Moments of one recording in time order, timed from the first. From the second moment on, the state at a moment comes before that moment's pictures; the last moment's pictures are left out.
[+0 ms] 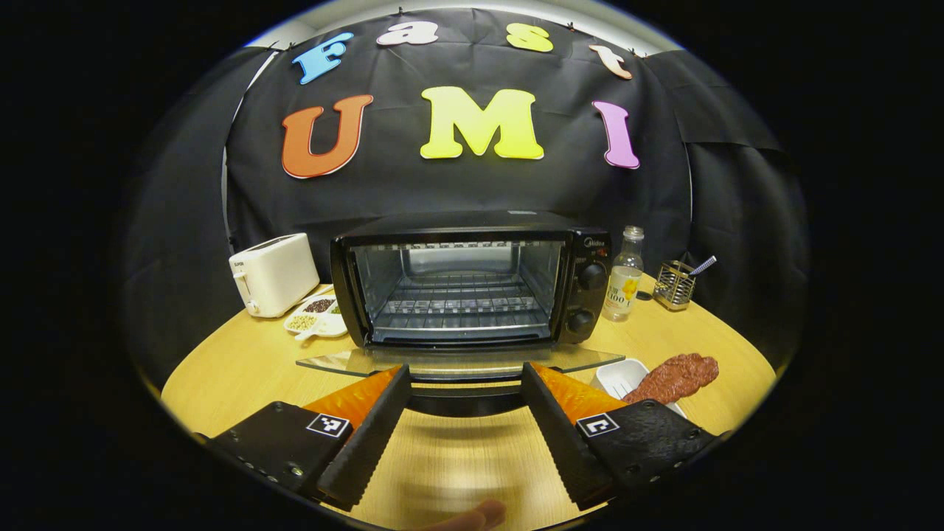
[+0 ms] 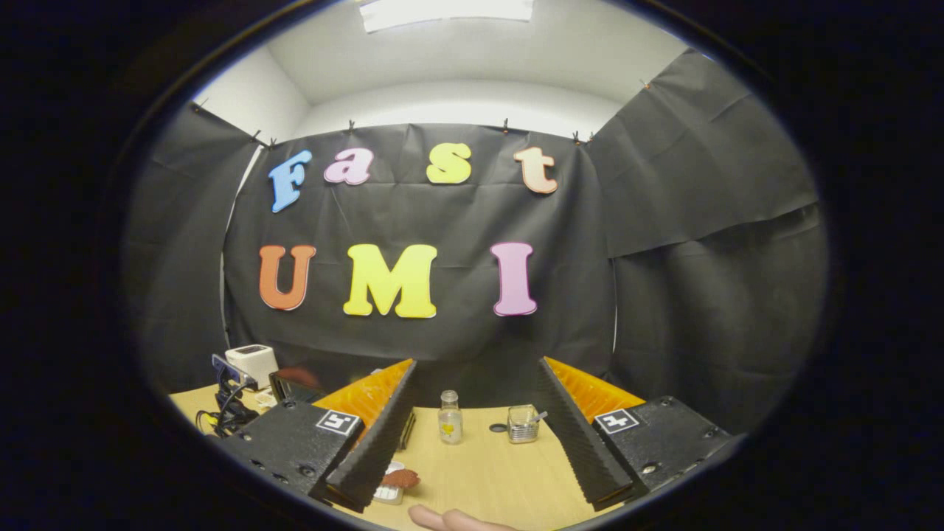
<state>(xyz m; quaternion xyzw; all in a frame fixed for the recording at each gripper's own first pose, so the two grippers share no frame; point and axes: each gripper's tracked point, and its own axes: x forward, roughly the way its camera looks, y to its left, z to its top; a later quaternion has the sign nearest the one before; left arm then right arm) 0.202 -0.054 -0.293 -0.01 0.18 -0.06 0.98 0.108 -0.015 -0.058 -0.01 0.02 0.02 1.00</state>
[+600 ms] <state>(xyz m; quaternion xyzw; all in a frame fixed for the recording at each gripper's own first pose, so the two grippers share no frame) 0.172 -0.060 -0.379 -0.02 0.26 -0.07 0.96 0.123 0.001 -0.081 -0.02 0.06 0.04 1.00</state>
